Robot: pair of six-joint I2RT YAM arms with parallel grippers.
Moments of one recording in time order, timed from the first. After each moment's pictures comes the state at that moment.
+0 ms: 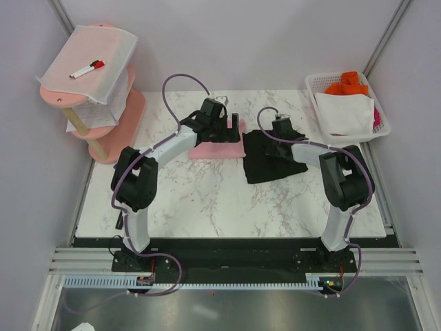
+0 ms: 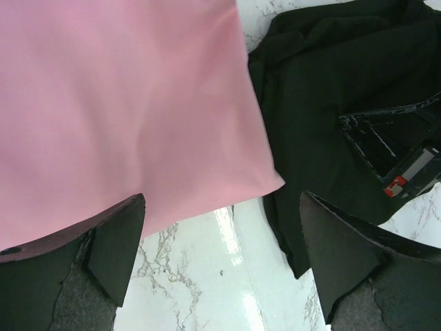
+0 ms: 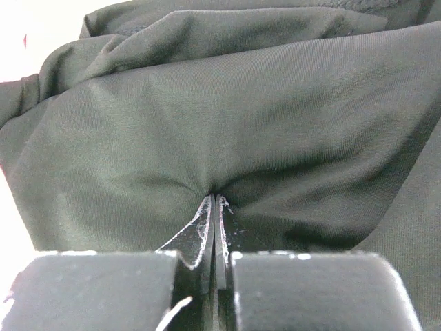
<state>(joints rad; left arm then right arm) -0.55 1.96 1.56 -0.35 0.05 -0.41 0.31 1.89 1.10 -0.05 0.11 0.43</state>
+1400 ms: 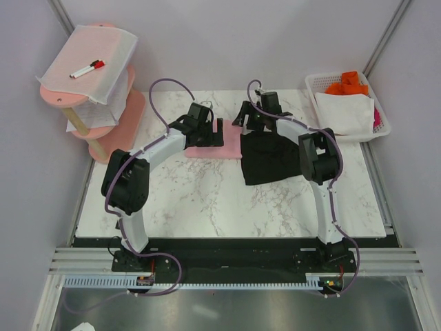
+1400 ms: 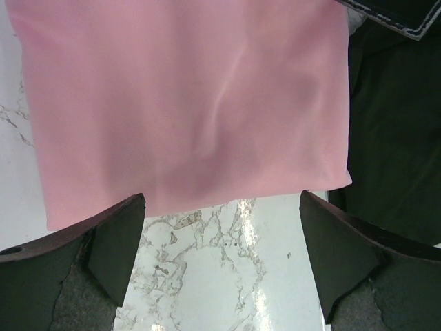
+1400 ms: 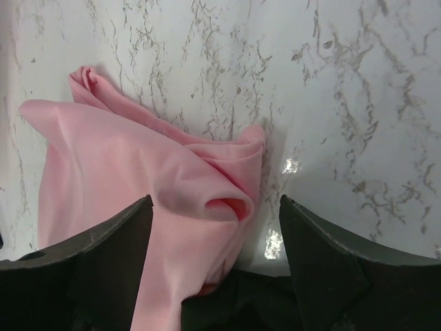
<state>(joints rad) -0.47 1.88 1.42 -0.37 -0.03 -0.37 0.30 2.36 1.79 -0.08 -0.35 0.51</state>
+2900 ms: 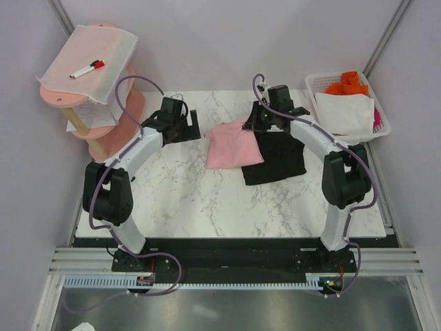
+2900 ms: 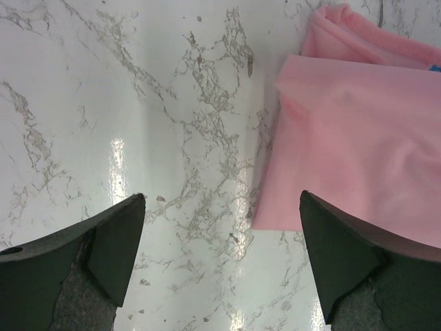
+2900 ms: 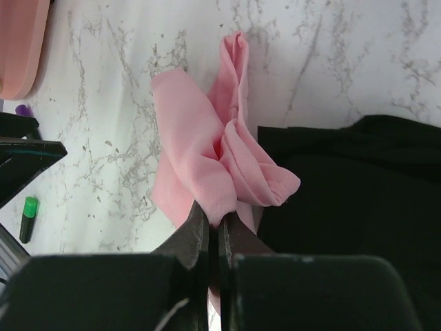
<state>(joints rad) -0.31 1.71 1.36 -0.47 -0.08 -0.39 0.36 1.95 1.60 -0.33 -0.35 0.39</state>
